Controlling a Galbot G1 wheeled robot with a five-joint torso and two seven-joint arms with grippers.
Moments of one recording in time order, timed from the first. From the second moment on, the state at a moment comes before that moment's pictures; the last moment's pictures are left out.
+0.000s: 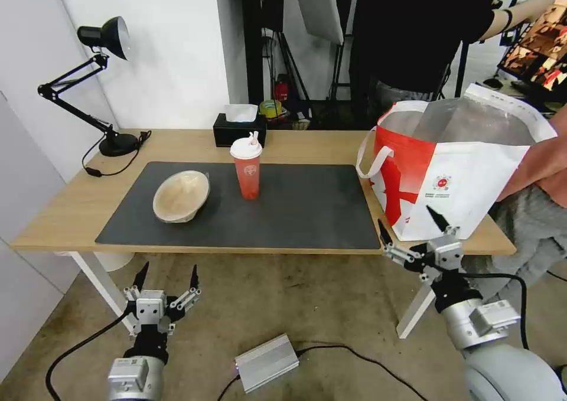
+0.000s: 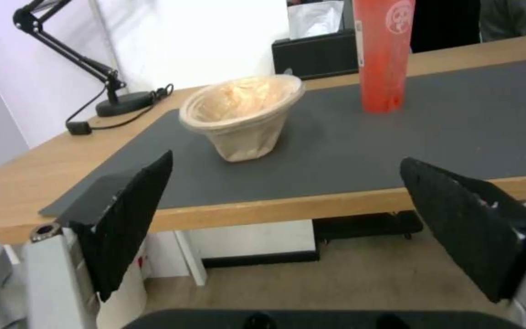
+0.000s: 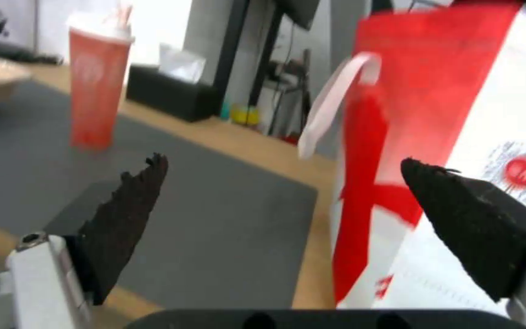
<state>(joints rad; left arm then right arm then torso) 1.81 -1.59 -0.64 -2.26 0.11 -0.05 0.04 -1.65 0.98 0.59 2.26 0.23 0.01 0.05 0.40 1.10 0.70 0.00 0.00</state>
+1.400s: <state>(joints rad) 1.80 -1.59 -0.65 -2.24 0.11 -0.05 0.04 -1.71 1.14 0.58 2.20 0.19 0.00 0.12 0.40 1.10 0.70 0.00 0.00</state>
